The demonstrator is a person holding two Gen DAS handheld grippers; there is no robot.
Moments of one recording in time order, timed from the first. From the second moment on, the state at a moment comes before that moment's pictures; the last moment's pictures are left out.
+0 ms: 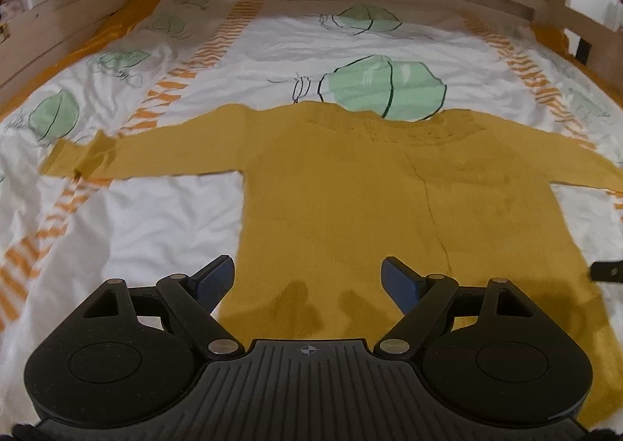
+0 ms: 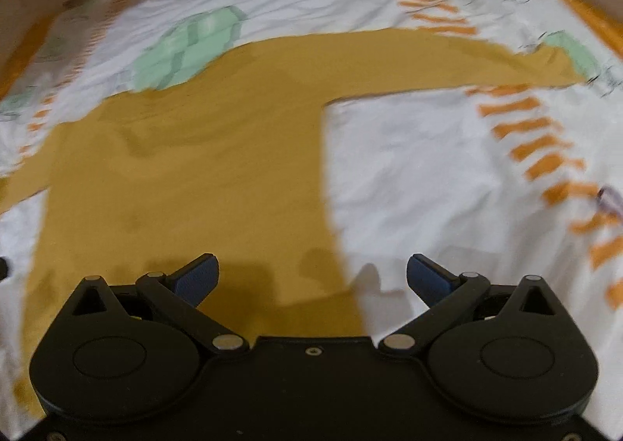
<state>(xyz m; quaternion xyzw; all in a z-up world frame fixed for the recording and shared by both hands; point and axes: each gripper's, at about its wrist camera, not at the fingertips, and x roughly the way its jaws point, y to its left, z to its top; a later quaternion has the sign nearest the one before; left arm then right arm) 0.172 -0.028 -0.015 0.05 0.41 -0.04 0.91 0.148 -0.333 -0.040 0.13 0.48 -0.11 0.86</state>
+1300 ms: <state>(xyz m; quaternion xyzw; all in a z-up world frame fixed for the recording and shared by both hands) 0.229 -0.049 -0.099 0.07 0.46 -0.03 0.88 0.231 -0.581 -0.022 0.12 0.42 -0.24 0.87</state>
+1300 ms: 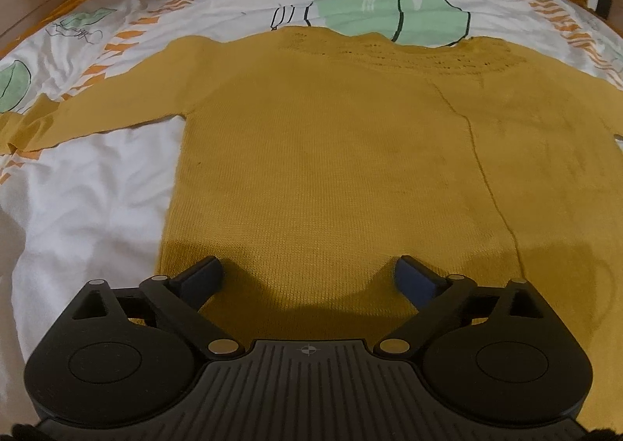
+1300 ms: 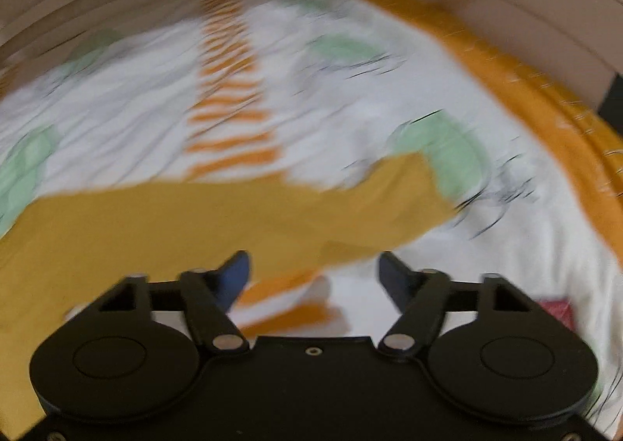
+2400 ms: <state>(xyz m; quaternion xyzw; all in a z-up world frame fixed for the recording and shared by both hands) 0.253 -0.019 -0.058 0.02 0.42 -0.07 0.90 0.251 -0.632 -0.010 0.17 0.36 -0.24 0.89</state>
